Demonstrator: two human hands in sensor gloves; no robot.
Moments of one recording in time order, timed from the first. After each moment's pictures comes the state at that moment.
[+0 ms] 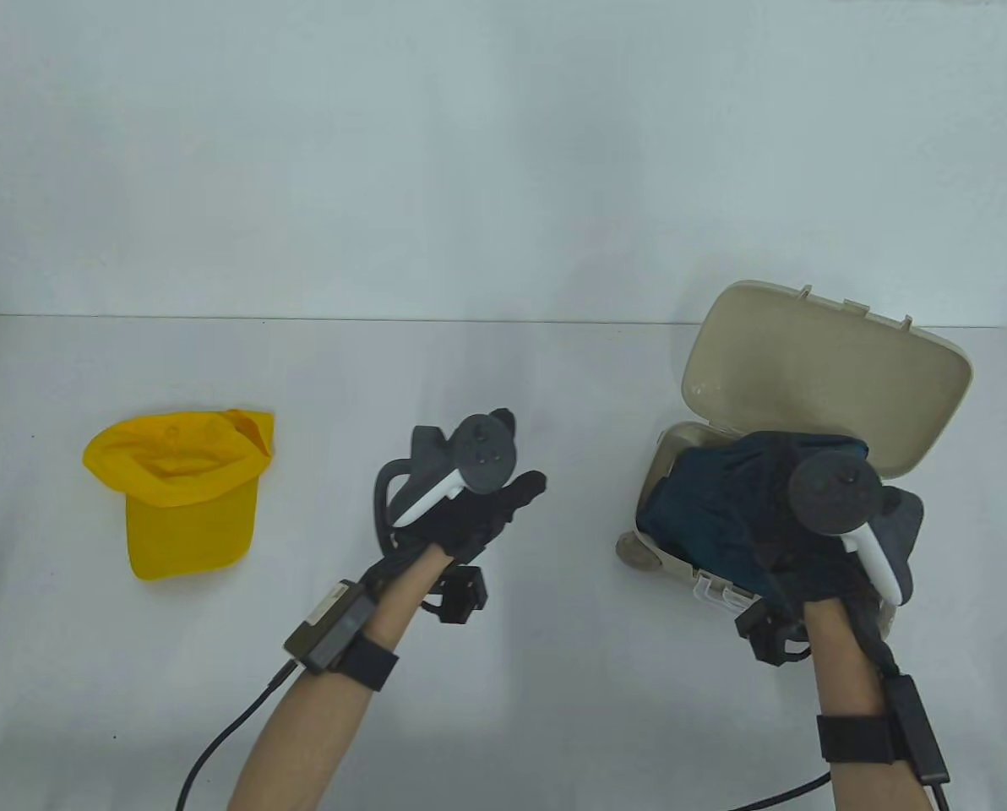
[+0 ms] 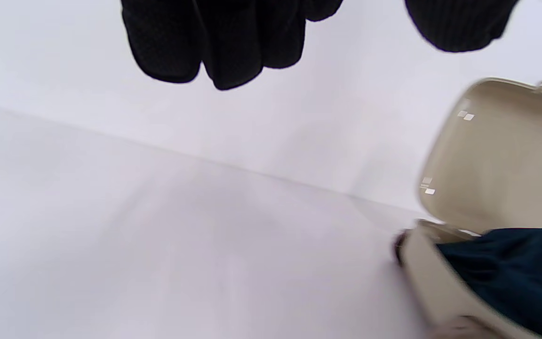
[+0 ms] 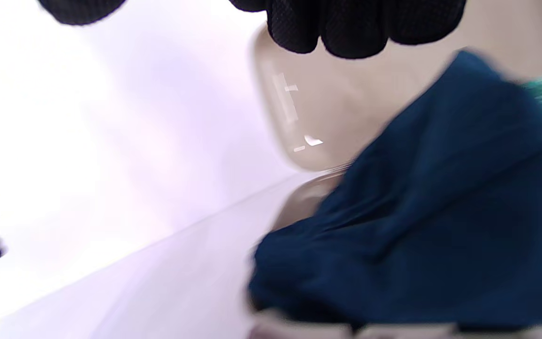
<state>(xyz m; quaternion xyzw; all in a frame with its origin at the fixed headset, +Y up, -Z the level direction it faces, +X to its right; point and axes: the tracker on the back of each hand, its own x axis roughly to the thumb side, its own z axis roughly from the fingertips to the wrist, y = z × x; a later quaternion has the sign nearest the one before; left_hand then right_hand) -0.101 -0.619 -0.383 -0.06 -0.09 0.14 0.98 0.240 -0.592 -0.338 -0.01 -0.02 0.97 0.25</state>
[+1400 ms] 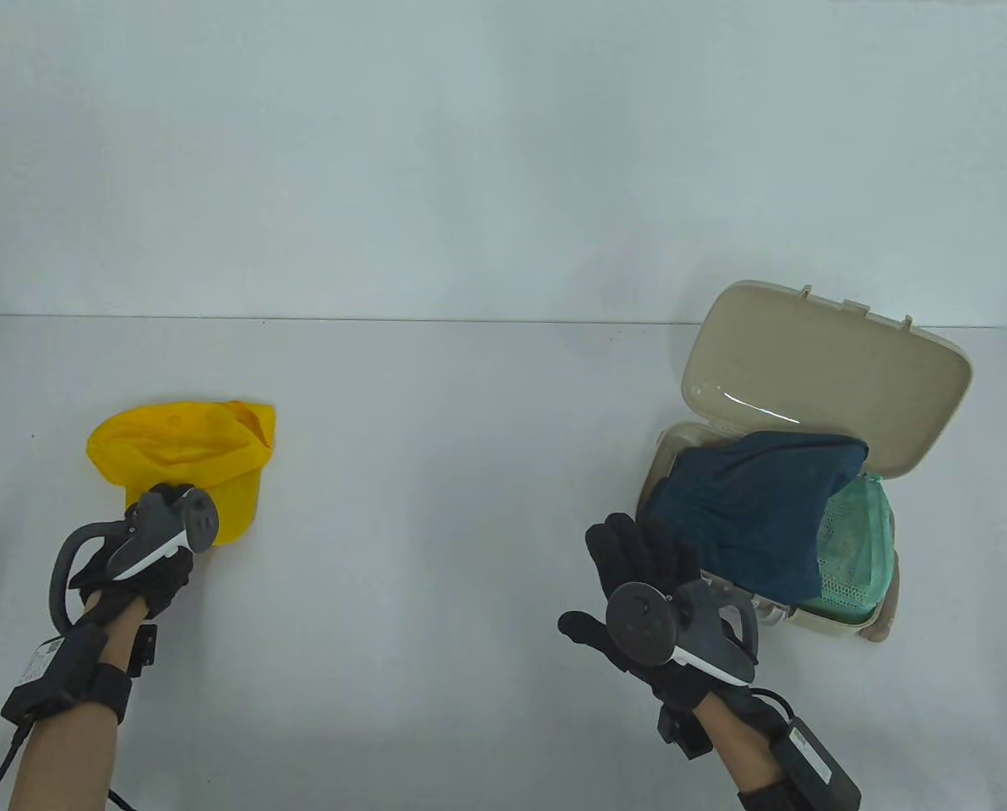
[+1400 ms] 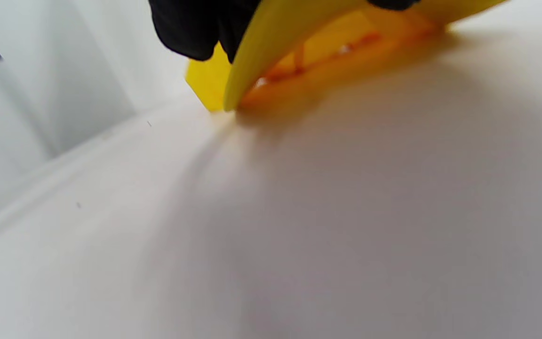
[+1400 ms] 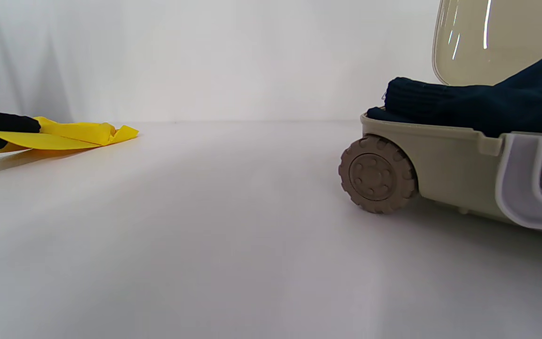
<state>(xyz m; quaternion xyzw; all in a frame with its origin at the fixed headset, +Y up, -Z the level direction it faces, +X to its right) -0.375 -0.742 -0.381 -0.14 0.12 -0.14 0.97 0.143 -0.671 -0.290 0.18 0.01 0.98 0.05</state>
